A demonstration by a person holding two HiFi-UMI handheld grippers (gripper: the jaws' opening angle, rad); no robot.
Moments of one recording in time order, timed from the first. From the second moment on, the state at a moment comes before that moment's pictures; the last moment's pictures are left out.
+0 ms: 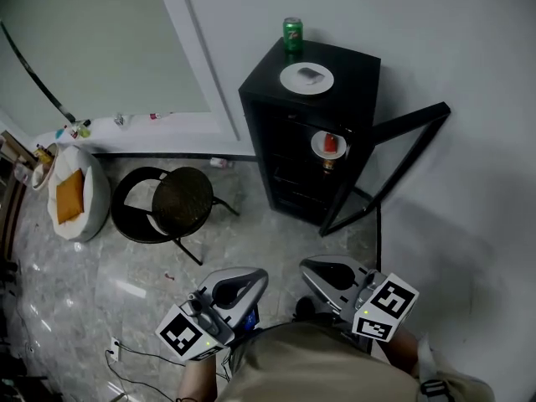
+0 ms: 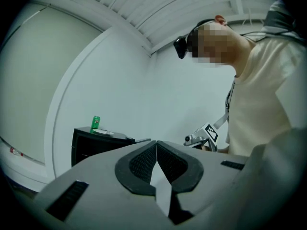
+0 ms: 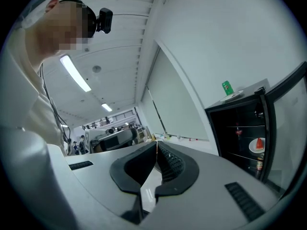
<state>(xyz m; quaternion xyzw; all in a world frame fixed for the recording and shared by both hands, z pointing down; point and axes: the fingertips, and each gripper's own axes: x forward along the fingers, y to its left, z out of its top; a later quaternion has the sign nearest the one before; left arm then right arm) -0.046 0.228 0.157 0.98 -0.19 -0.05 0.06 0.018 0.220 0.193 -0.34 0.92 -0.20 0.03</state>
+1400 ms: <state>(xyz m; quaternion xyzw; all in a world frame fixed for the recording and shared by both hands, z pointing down) -0.121 0.107 0.170 0.99 -0.08 -0.05 0.06 -0.055 0.115 0.195 -0.44 0.88 -0.19 -0.01</state>
